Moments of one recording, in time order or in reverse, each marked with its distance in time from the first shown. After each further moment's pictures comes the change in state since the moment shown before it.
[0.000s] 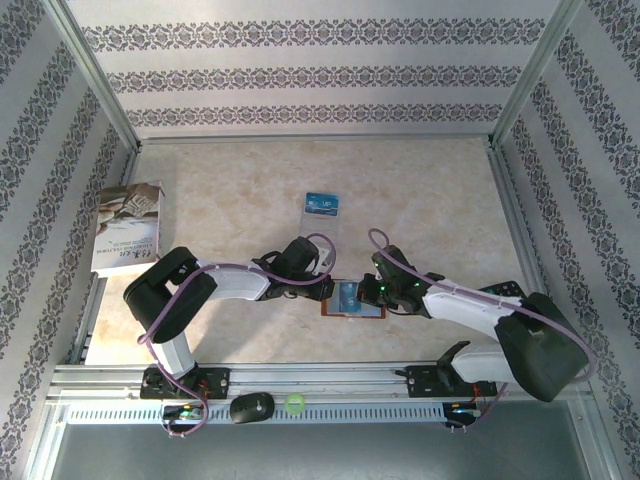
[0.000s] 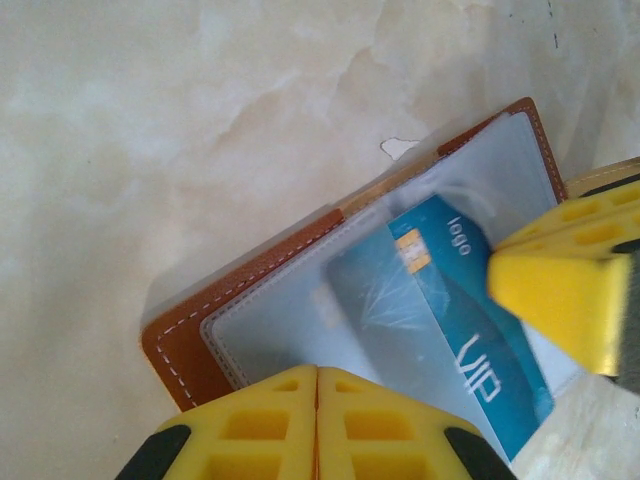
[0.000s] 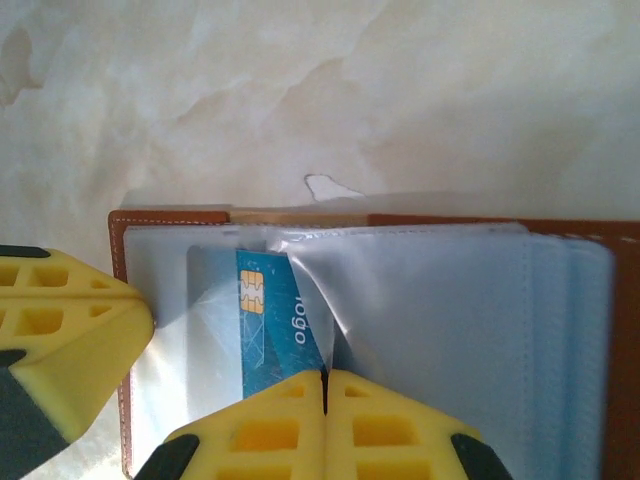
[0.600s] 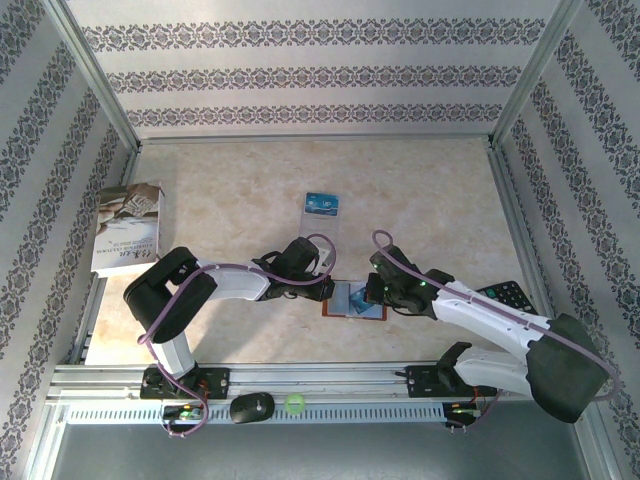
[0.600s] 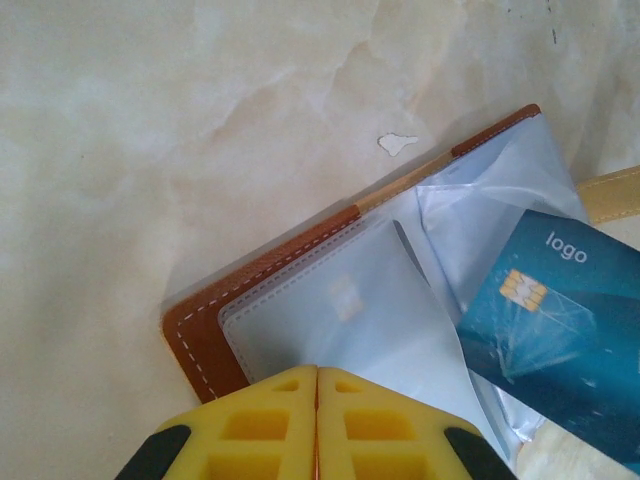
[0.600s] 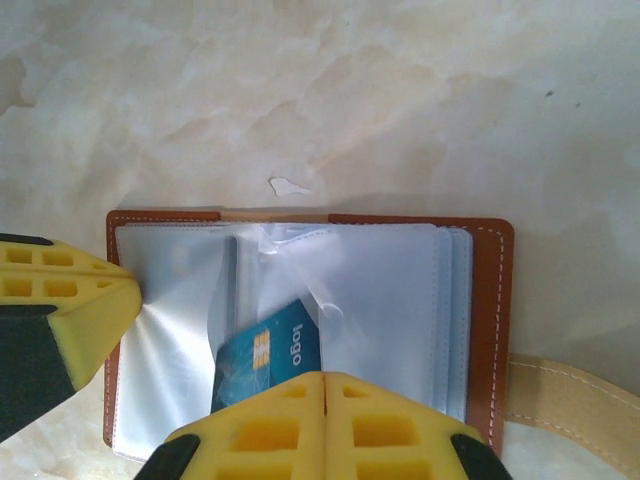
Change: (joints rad) left arm 0.000 0.000 0.000 -0.001 0.005 0.000; right arm 0.093 -0.123 0.118 -0.307 0.218 -0.012
